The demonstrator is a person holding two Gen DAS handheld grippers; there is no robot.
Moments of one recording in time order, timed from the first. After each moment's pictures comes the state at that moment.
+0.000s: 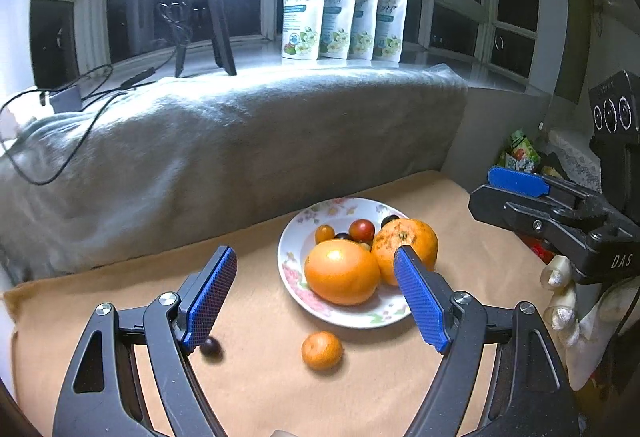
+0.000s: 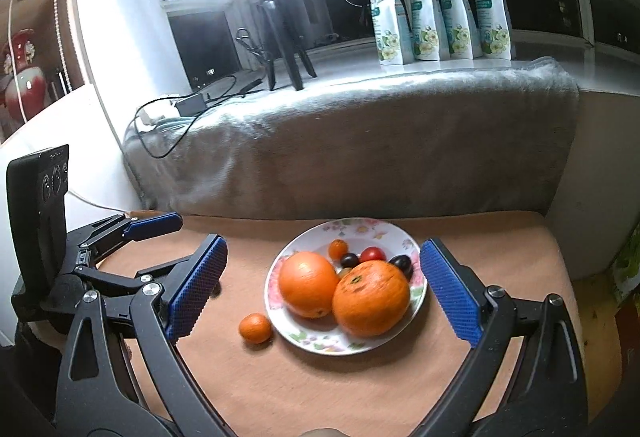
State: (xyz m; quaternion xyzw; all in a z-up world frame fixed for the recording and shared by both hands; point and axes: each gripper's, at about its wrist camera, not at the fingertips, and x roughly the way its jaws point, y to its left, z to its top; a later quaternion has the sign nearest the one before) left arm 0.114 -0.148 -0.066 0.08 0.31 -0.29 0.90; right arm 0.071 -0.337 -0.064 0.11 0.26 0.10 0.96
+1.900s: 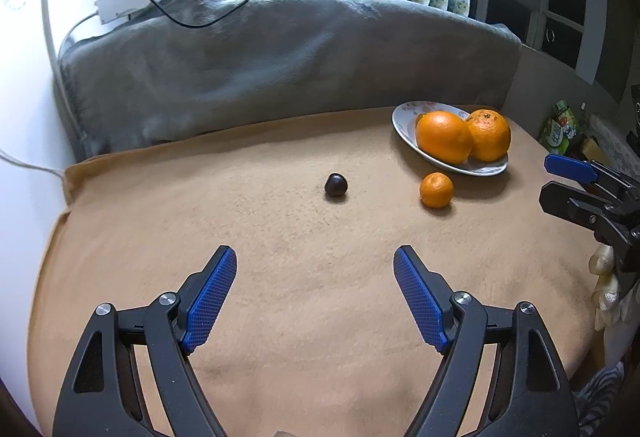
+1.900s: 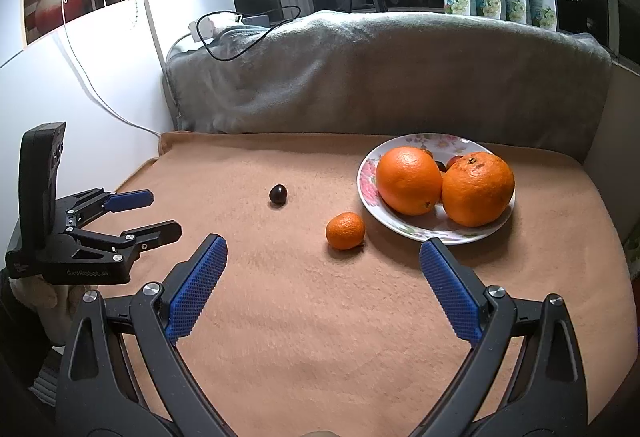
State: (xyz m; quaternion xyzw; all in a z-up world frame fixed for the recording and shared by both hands) left arm 0.057 -0.019 -0.132 0.08 0.36 -0.20 0.91; right arm 0.018 -0.230 -0.122 0.05 0.30 0.13 0.94
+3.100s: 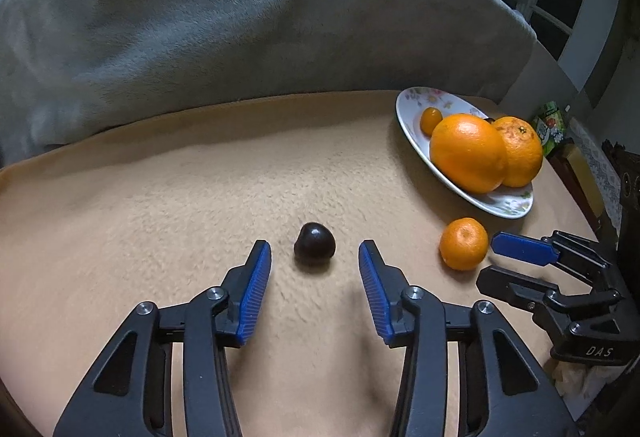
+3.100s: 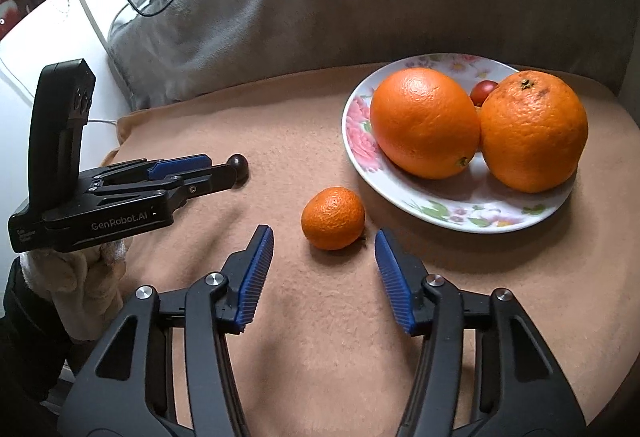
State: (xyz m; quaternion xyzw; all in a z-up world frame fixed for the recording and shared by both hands) left arm 0.174 -0.064 -0.176 0.05 0.44 -0.28 0.85; right arm 0.100 -0.225 -0.182 0.11 0.41 0.10 0.90
